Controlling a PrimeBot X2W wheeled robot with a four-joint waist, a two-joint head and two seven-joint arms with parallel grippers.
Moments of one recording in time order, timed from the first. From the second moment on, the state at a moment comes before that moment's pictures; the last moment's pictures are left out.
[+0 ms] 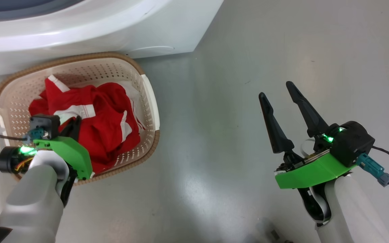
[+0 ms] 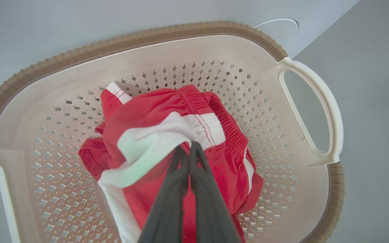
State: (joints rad) left arm -0.87 0.20 -0.63 1.18 -0.56 -0.13 -0.25; right arm -0.36 -0.08 0.18 0.06 0.24 0.13 -0.26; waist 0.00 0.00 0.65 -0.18
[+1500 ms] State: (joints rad) left arm -0.53 0.16 -0.13 0.64 -0.35 -0.13 -0.25; right arm -0.22 -0.17 0.11 0.12 0.26 0.13 -0.26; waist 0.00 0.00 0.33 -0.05
